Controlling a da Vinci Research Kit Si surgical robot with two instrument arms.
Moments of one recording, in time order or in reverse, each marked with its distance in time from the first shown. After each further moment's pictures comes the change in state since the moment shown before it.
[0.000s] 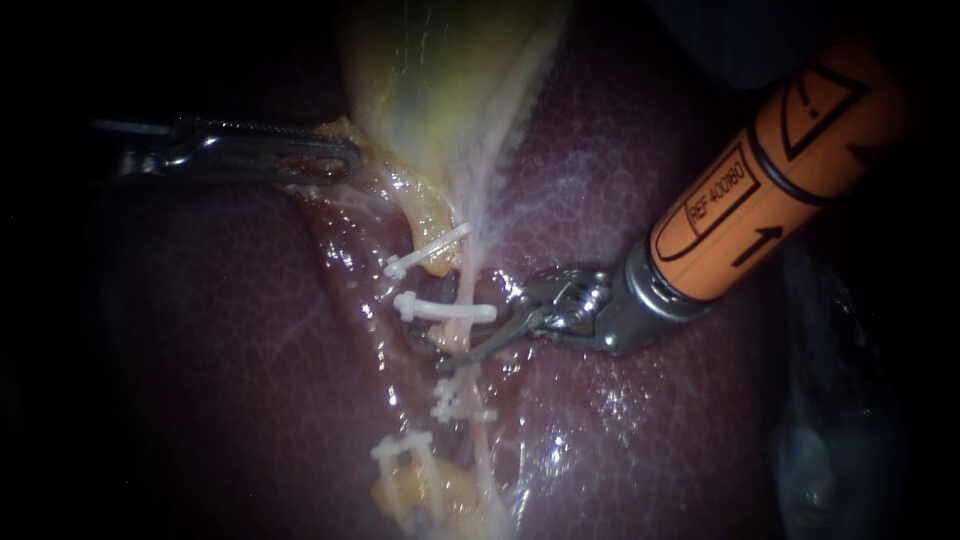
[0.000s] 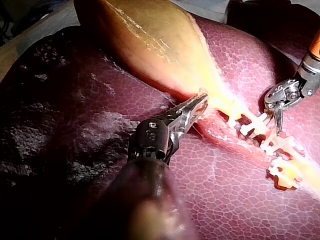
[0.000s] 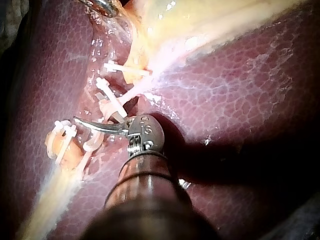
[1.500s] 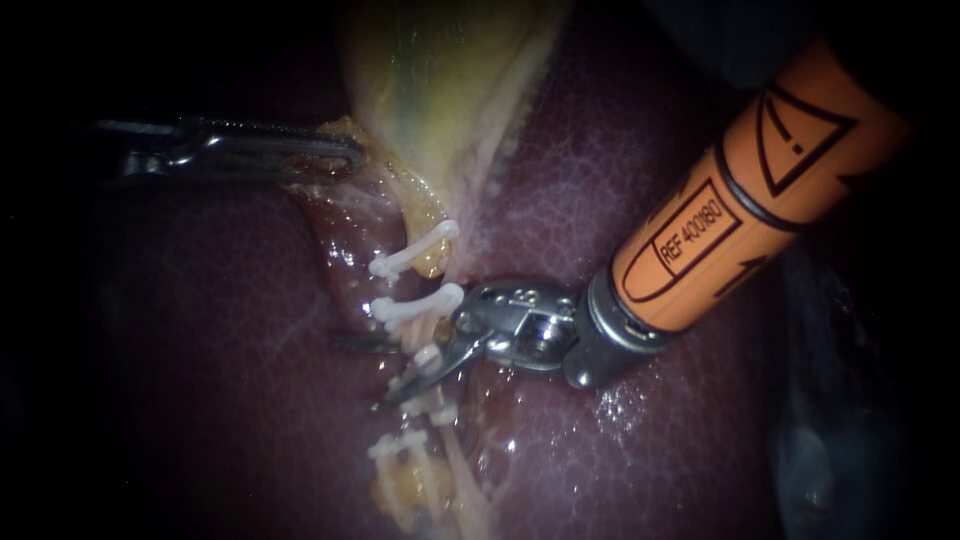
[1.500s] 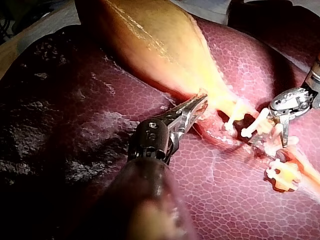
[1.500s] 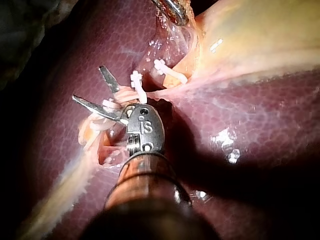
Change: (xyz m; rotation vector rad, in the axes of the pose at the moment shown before) right arm 0.004 -0.004 0.004 0.011 0.090 -0.129; left arm 0.000 0.000 0.000 -0.001 0.000 -0.007
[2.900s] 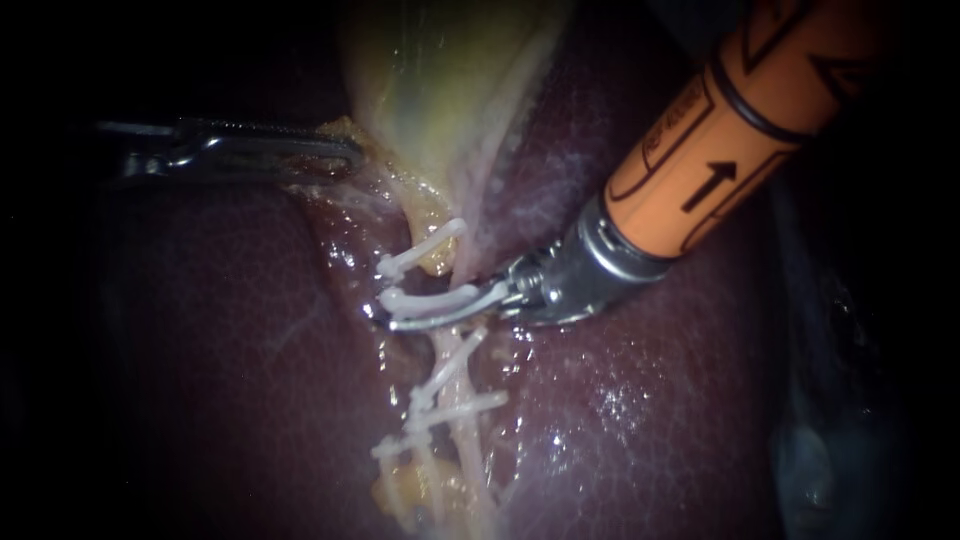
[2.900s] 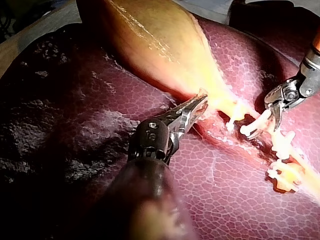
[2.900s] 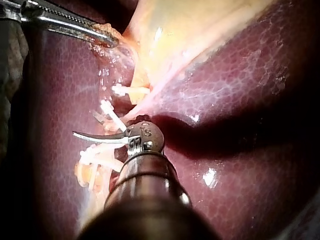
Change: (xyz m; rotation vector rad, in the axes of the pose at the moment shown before) right arm -0.001 0.001 -0.003 0.050 0.052 0.328; left arm 0.000 0.000 0.000 0.000 0.000 -0.010
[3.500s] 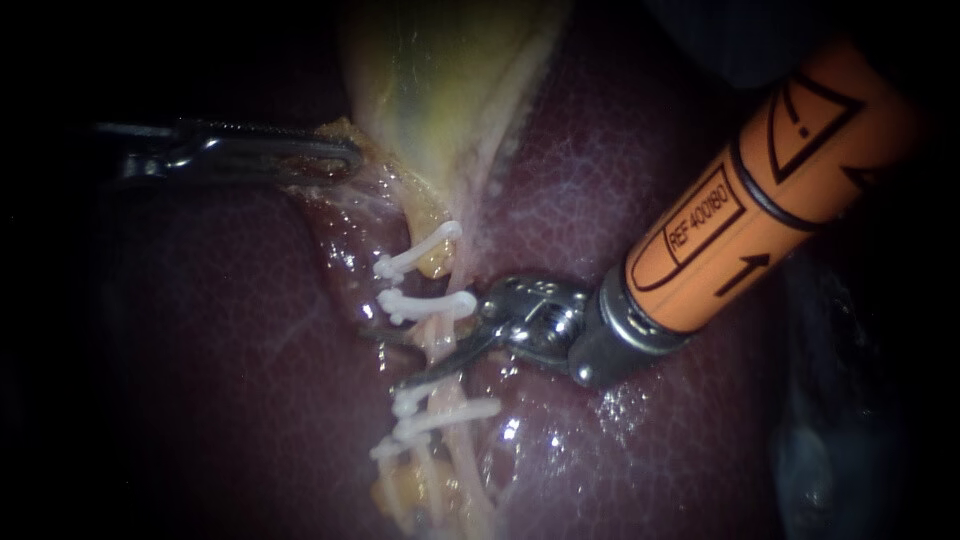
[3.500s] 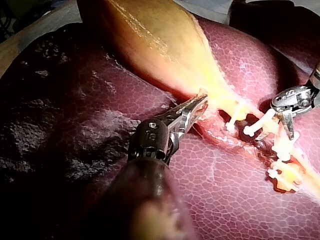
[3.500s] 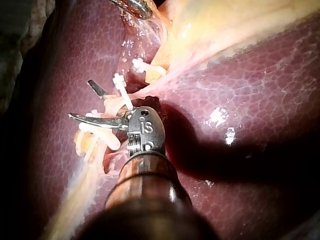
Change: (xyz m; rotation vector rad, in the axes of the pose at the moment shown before) right arm 0.000 -0.001 0.002 0.000 -0.008 -0.389; left arm 0.000 0.000 0.000 0.001 0.000 0.000
